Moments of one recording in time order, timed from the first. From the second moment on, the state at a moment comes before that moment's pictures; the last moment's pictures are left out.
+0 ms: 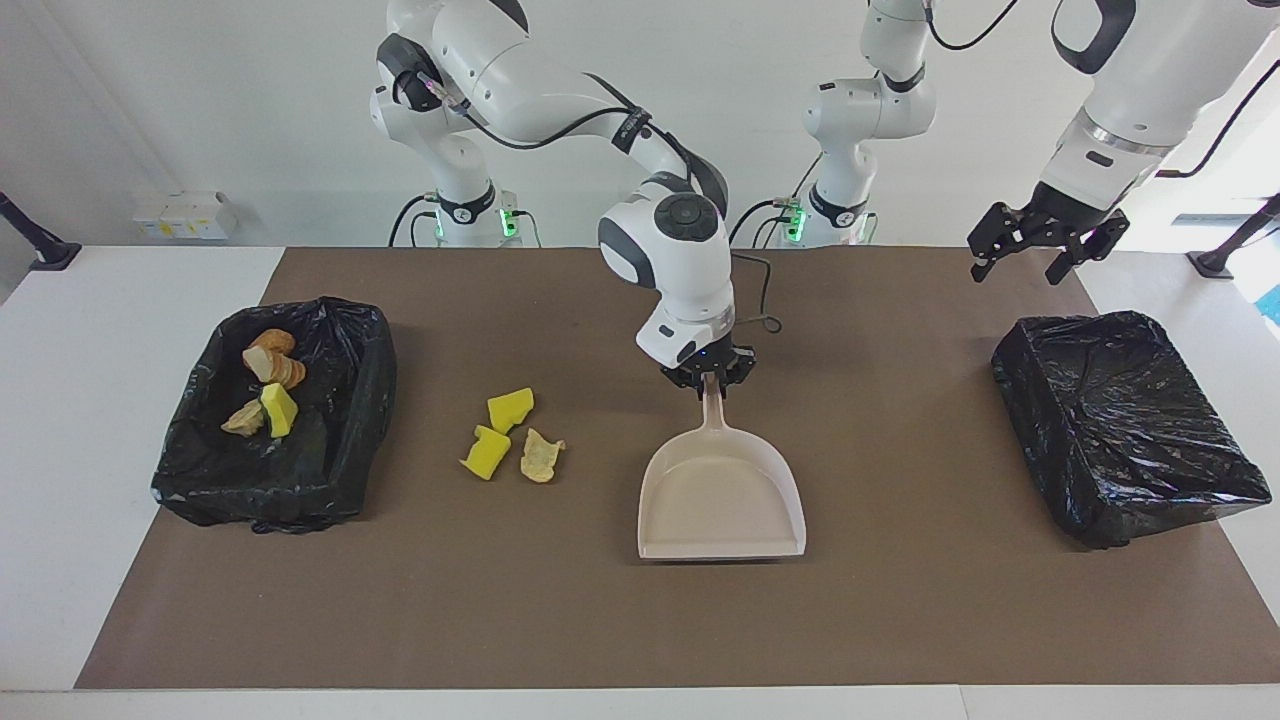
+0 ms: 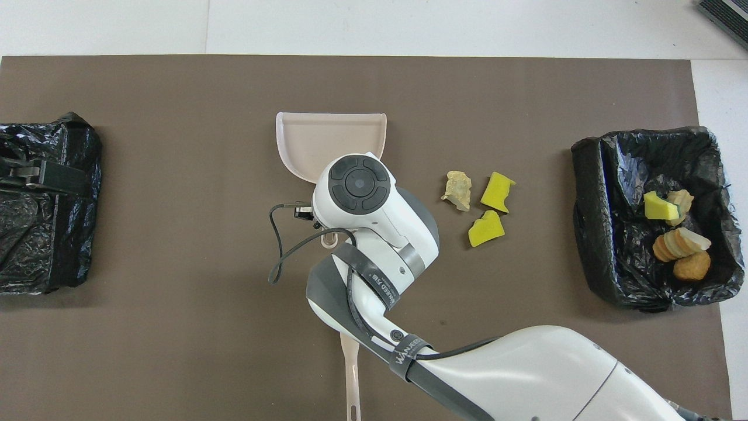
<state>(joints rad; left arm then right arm) -0.03 0.00 -0.03 -1.55 -0.03 1.57 0.04 0.33 0.59 0.41 -1.48 -0.13 2.18 0.78</state>
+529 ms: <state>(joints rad) -0.03 0.00 -0.03 -1.55 -0.03 1.56 0.04 0.32 0.61 0.40 -1.49 -0.14 2.18 0.78</state>
